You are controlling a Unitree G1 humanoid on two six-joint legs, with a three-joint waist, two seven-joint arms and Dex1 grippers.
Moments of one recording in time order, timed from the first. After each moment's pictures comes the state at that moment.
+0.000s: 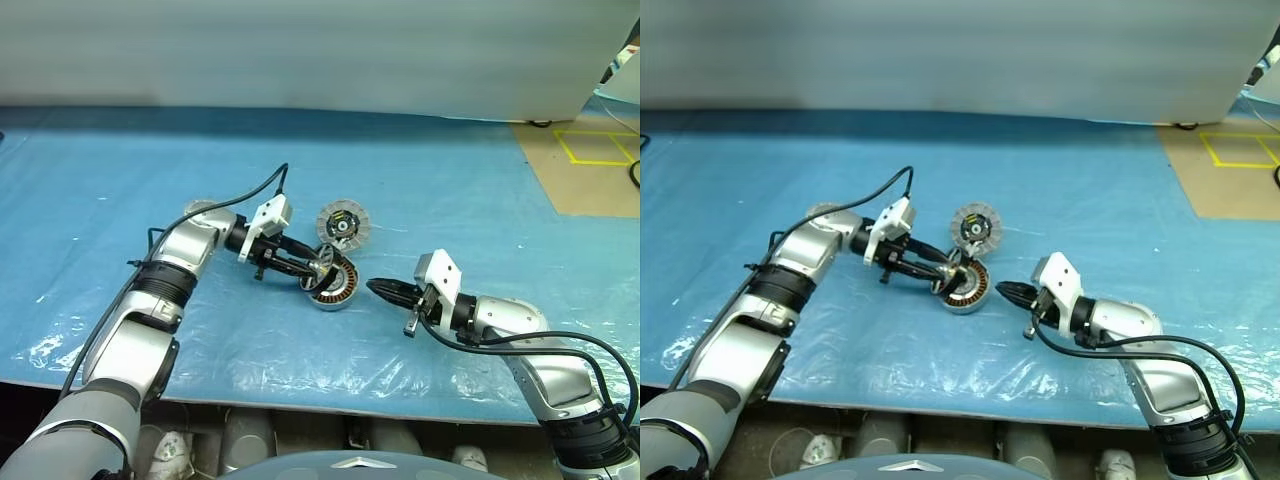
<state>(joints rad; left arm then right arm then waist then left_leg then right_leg) -0.81 0.41 -0.28 0.58 -0.20 0.16 -1.57 -0.03 -0.60 0.08 -0.37 0.32 0.40 0.83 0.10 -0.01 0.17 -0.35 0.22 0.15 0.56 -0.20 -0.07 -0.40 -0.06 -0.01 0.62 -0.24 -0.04</state>
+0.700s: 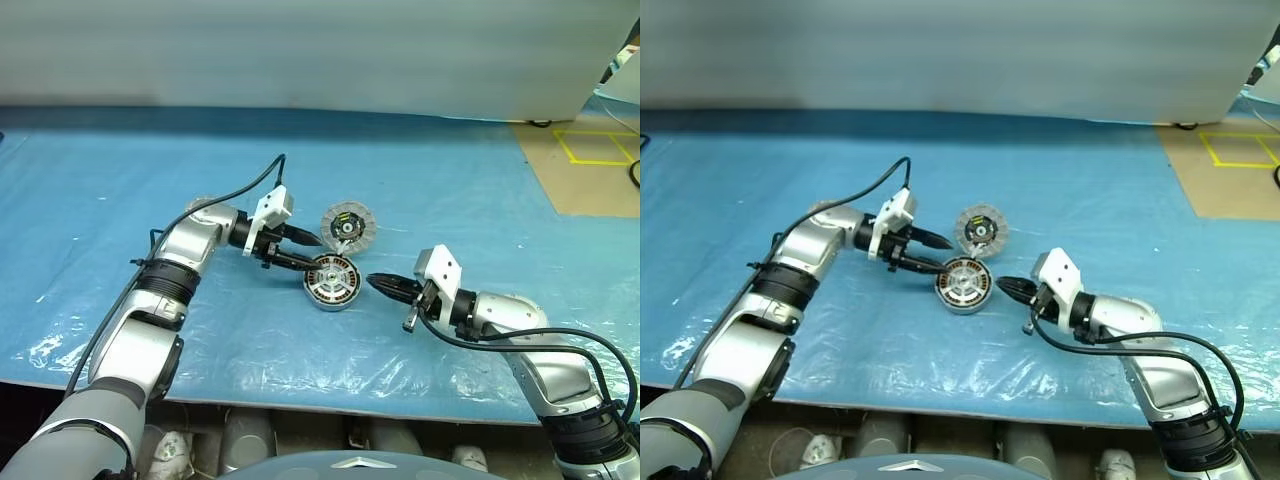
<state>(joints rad) -0.81 0.38 -0.21 0.54 -0.24 0.23 -1.50 -0.05 -0.60 0.08 -0.37 0.32 0.40 0.81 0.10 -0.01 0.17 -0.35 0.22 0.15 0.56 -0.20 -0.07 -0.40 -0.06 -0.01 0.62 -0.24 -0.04</state>
